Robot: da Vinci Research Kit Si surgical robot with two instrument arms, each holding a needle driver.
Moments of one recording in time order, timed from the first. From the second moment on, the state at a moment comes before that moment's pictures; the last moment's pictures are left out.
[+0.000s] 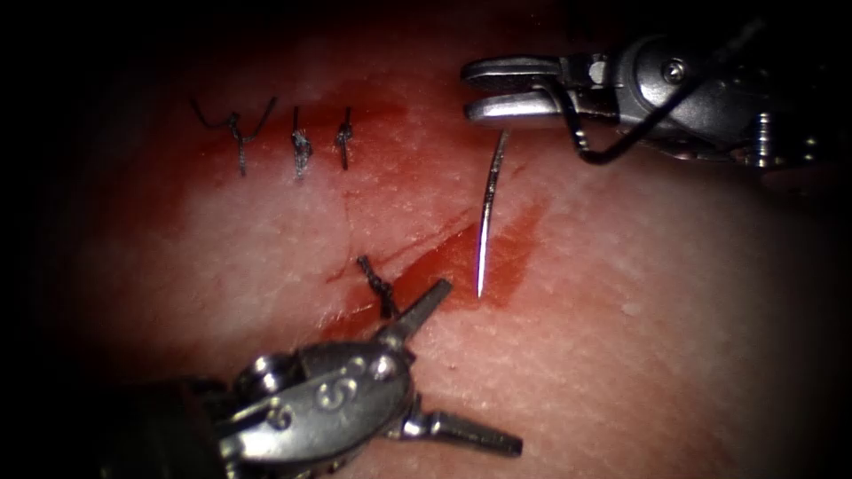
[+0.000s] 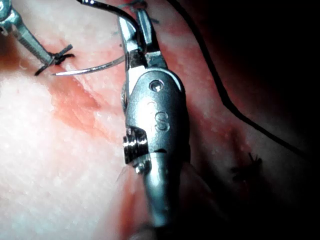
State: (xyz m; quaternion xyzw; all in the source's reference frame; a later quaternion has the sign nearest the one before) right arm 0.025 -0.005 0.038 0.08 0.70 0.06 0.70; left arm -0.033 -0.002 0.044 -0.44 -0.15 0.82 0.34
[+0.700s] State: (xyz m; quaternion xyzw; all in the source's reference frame) right arm 0.029 -0.004 0.042 0.04 0.72 -0.10 0.68; left arm -0.032 -0.002 0.054 -0.38 -0.13 0.86 0.32
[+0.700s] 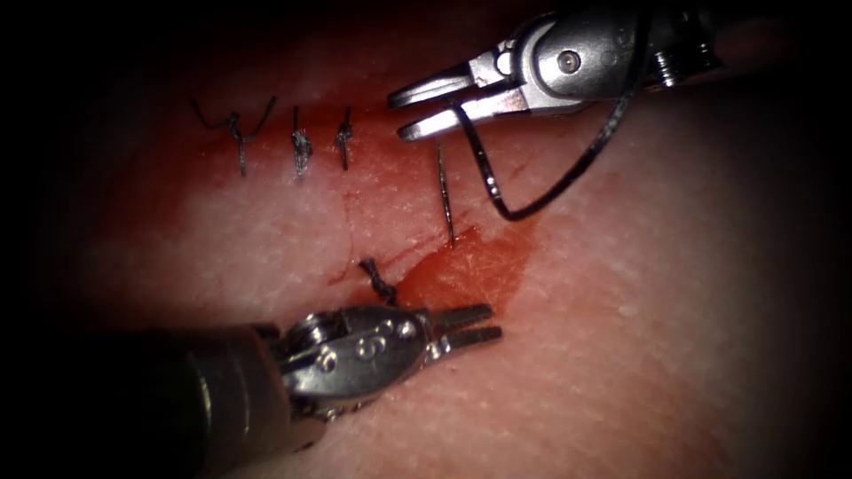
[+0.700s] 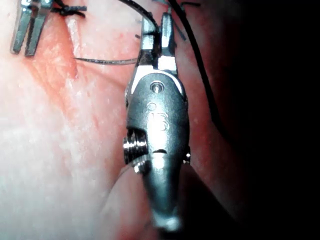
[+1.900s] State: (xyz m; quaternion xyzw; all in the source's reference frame) right arm 0.032 -0.006 0.046 -0.01 0.71 -0.14 0.69; left arm -0.031 -0.003 0.051 -0.37 -0.14 0.86 0.32
